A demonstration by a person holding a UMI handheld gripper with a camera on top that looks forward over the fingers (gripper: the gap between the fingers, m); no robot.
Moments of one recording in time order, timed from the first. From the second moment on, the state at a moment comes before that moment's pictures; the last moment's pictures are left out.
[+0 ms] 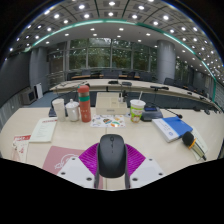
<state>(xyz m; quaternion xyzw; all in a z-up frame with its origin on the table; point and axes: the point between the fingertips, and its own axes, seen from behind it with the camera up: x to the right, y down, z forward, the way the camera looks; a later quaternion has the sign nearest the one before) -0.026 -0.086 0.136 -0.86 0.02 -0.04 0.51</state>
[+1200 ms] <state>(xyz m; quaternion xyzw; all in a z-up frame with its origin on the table) -0.205 -0.310 0.178 -0.87 0.03 -0.04 0.48</state>
